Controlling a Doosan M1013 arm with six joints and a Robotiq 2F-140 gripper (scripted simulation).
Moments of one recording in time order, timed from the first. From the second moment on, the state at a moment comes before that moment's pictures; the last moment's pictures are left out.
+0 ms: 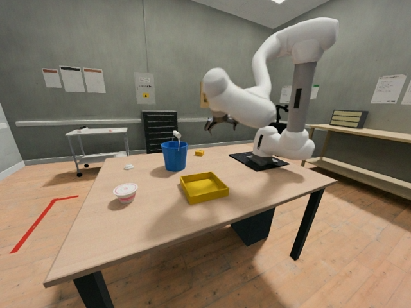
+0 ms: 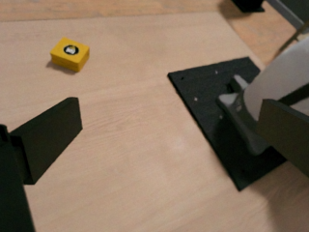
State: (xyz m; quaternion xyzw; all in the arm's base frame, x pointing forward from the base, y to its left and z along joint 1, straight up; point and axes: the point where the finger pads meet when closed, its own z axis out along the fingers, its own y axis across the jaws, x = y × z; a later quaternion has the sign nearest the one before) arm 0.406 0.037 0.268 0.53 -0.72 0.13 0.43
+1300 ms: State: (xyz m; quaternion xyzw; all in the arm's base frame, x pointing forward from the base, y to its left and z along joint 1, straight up) arm 0.647 -0.134 0.347 0.67 -0.74 0.03 0.08
